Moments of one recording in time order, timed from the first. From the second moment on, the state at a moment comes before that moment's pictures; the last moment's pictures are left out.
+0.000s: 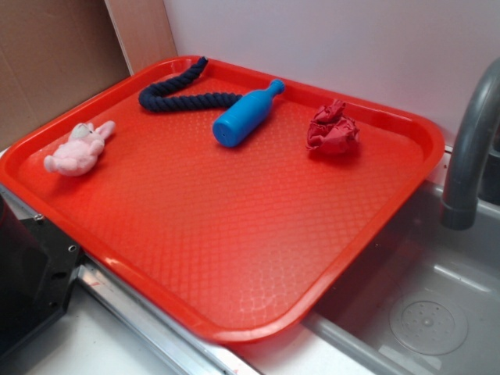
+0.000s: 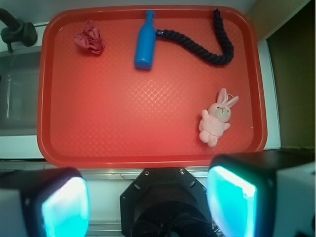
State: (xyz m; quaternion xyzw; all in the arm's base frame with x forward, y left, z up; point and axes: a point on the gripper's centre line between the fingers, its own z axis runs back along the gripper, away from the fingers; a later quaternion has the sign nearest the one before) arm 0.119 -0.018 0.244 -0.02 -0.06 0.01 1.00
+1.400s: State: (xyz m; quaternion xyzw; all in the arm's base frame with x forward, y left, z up) arm 0.304 -0.118 0.056 -0.04 -0.08 -0.27 0.96
